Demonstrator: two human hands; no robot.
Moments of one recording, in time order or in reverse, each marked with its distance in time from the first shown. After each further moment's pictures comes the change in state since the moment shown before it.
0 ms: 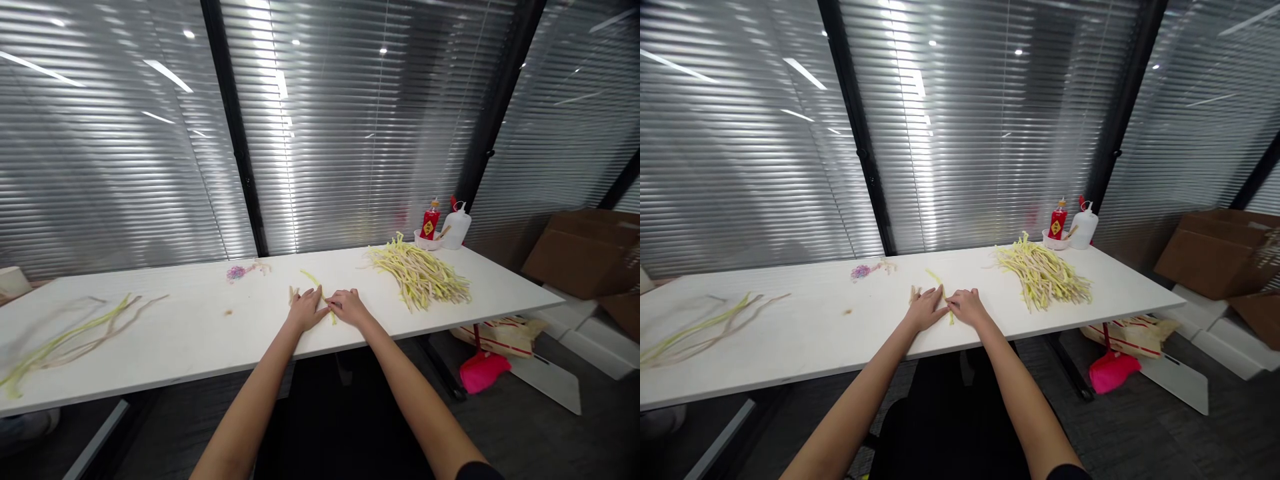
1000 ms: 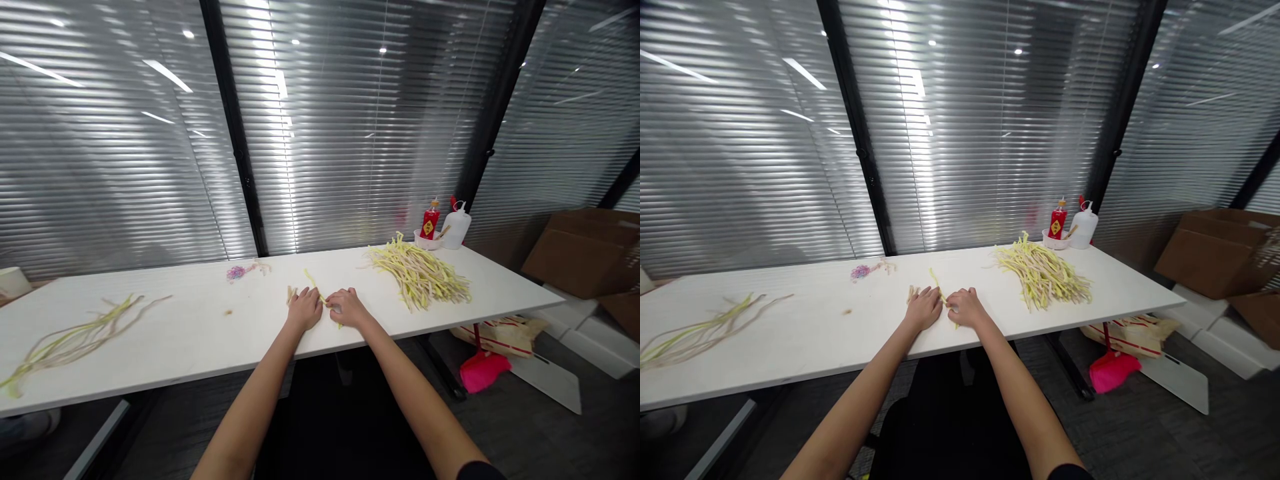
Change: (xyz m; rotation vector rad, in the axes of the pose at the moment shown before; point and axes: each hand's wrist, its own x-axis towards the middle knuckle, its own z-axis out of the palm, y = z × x) left_hand 0.001 0.004 0.002 0.036 0.075 -0.099; right_hand -0.003 -0.008 -0.005 -0.022 -0.016 -0.060
